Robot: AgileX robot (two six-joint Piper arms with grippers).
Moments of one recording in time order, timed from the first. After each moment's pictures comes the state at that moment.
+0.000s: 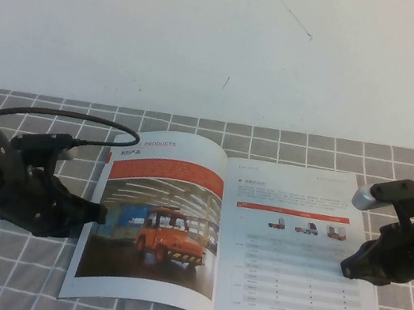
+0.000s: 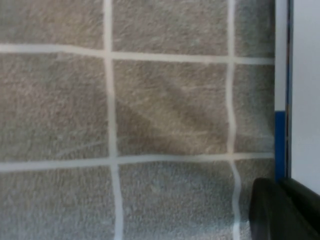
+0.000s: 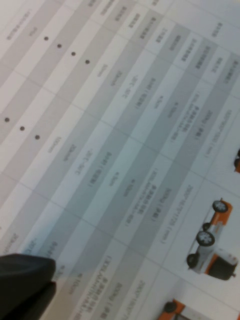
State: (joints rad) right arm 0.14 1.94 -1.00 0.88 0.53 -1.11; left arm -0.13 1.81 -0.92 -0.61 0.36 0.33
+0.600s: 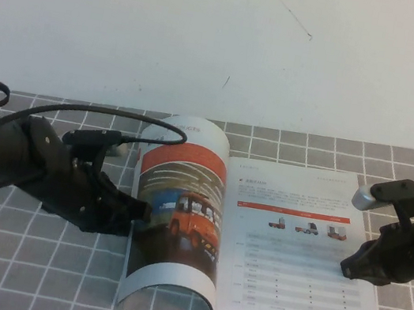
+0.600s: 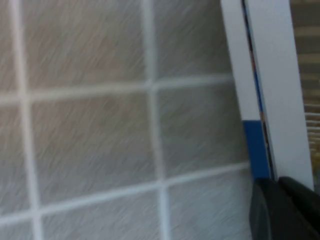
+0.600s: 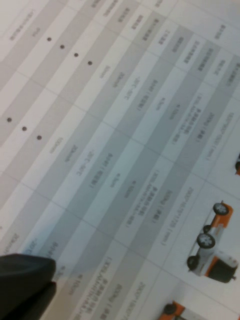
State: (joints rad) right arm 0.14 1.94 -1.00 0.88 0.54 -1.12; left arm -0.26 1.83 -1.01 -0.66 0.44 0.33
